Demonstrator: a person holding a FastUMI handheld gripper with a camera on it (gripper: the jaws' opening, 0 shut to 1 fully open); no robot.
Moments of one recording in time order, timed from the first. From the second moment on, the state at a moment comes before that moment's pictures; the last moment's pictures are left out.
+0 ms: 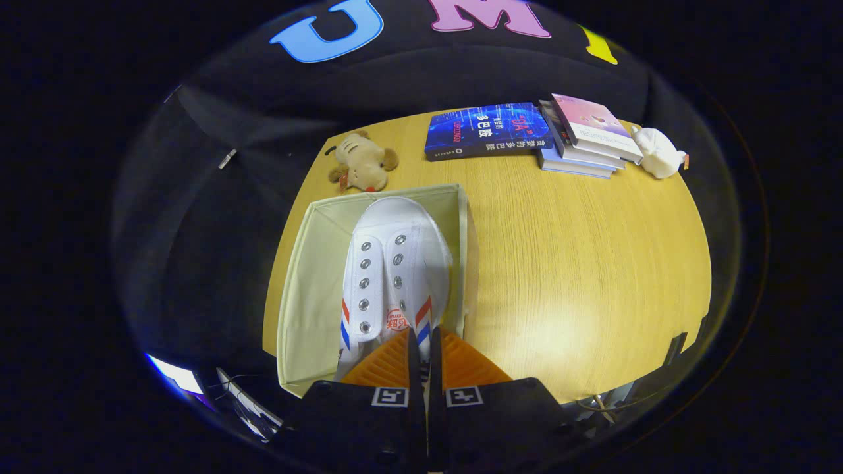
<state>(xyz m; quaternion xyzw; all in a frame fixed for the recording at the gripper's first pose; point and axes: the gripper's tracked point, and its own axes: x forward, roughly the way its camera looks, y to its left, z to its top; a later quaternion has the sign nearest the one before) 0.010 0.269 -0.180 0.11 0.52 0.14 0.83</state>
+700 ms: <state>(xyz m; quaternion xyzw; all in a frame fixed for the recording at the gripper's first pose) 0.013 0.270 -0.135 0.07 0.44 0.17 0.88</state>
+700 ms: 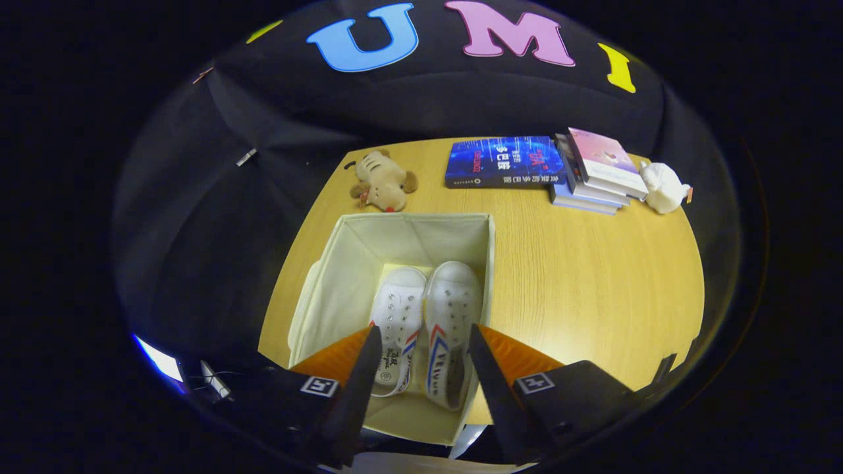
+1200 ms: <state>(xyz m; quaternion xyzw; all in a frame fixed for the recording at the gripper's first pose) 0.022 0.174 -0.065 0.03 0.32 0.12 0.94</state>
